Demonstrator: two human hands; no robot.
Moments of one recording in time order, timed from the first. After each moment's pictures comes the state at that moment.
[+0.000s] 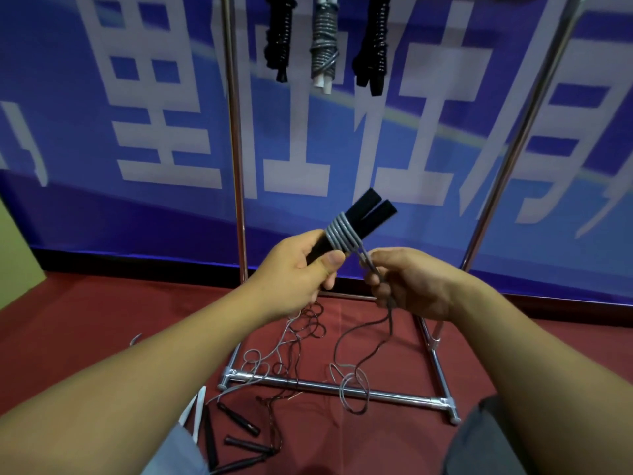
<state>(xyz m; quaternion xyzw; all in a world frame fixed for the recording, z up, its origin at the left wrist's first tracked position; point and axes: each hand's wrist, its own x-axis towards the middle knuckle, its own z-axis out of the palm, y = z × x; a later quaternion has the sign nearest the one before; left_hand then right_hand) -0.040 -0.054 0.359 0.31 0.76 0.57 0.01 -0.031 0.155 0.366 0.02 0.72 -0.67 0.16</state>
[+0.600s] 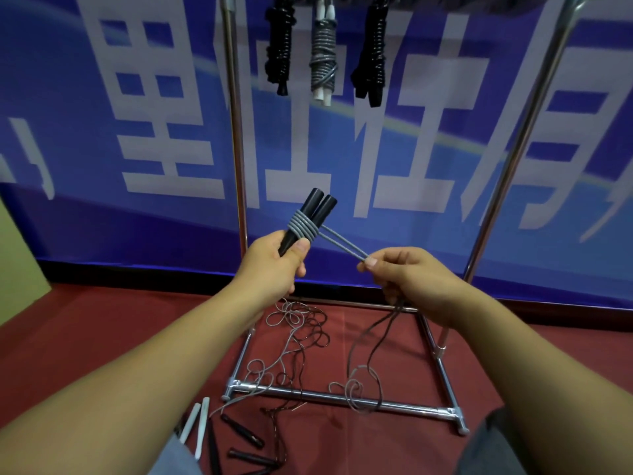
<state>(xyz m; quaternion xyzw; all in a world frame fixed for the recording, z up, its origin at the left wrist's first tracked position) -0.070 -0.067 0.355 0.11 0.79 0.60 -0.05 -0.031 0.162 0.363 -0.05 0.80 -0.59 0.01</state>
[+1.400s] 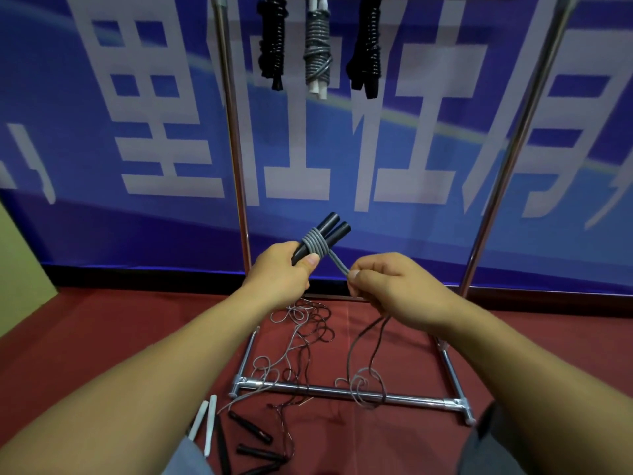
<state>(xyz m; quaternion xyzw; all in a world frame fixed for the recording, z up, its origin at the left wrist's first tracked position) -0.079 -0.060 0.345 0.11 0.90 0.42 -0.04 -0.004 0.130 0.370 -0.13 0.88 -0.45 0.00</state>
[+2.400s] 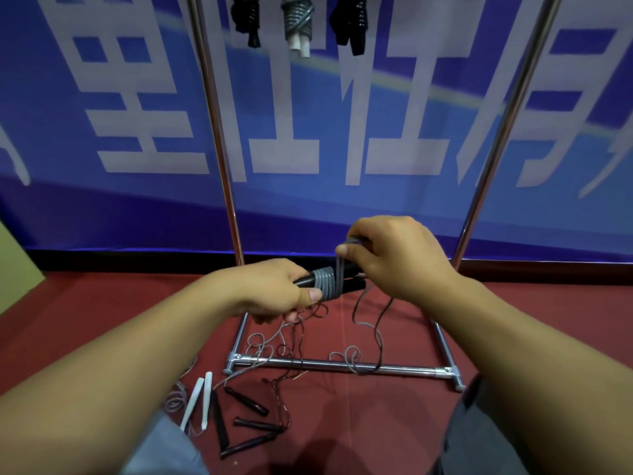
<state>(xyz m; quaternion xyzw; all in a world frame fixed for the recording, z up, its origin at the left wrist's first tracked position) -0.059 -0.057 0.340 0.20 0.90 0.27 0.26 -0.018 0.145 0.353 -0.13 0.95 -0.16 -0.24</state>
